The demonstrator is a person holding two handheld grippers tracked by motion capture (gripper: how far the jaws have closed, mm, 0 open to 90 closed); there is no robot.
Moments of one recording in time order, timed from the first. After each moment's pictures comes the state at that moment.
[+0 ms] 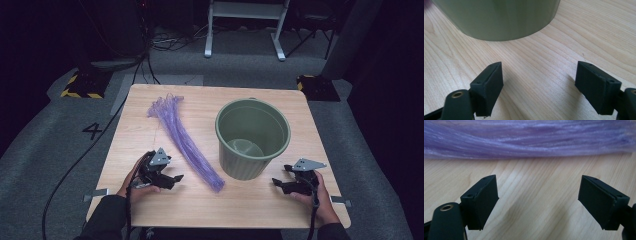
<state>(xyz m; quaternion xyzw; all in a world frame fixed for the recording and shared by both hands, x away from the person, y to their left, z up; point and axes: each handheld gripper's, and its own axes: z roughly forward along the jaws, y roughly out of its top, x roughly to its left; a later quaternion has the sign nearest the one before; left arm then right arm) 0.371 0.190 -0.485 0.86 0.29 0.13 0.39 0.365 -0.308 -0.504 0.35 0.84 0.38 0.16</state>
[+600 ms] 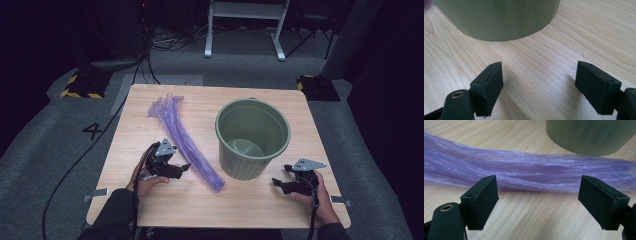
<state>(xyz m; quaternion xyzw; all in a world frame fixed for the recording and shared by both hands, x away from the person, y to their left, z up) 0.391 0.170 -0.470 0.84 0.32 0.15 0.42 0.365 -0.308 -0.504 0.35 0.84 0.38 0.16</state>
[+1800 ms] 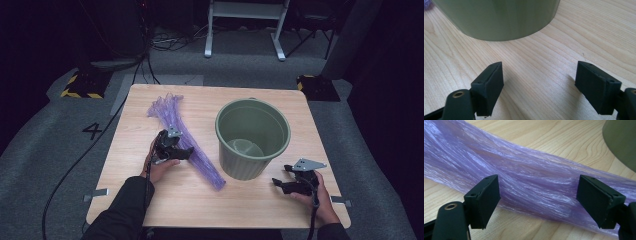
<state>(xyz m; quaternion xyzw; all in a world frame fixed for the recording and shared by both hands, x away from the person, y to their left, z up) 0.449 0.153 -0.494 0.81 0.43 0.16 0.37 0.364 -0.308 -0.504 0.36 0.84 0.38 0.16</state>
